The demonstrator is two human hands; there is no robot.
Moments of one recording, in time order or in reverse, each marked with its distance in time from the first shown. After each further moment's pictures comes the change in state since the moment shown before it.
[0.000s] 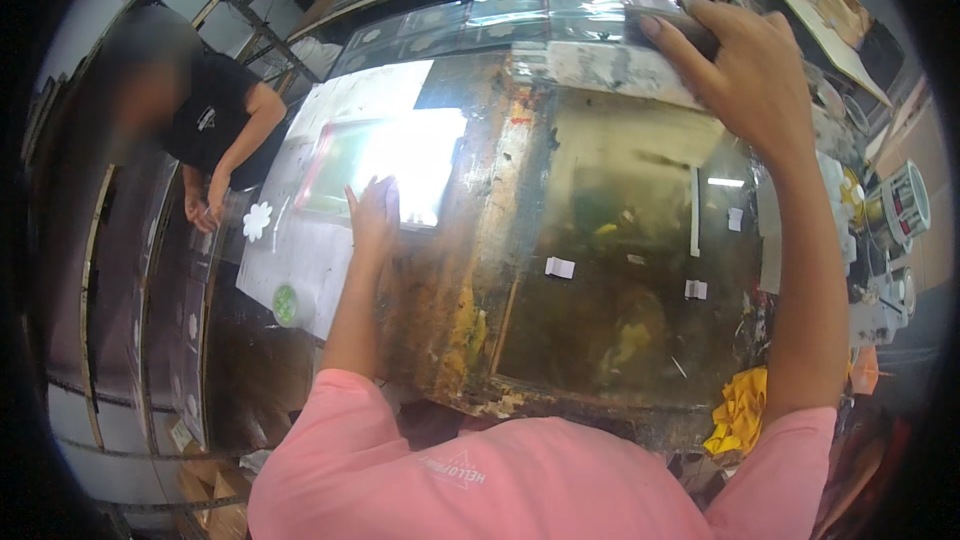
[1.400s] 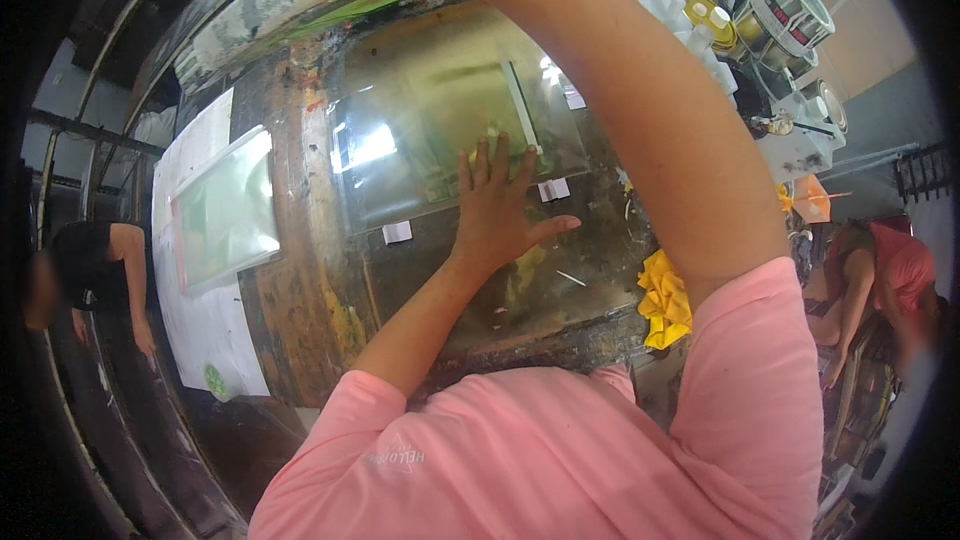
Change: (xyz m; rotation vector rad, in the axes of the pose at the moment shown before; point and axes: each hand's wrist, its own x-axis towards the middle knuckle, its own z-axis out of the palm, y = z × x) left_hand -0.082 0.371 0.088 -0.369 -0.073 0.689; right_hand 0.020 0.012 -0.003 -0.079 -0.193 0.065
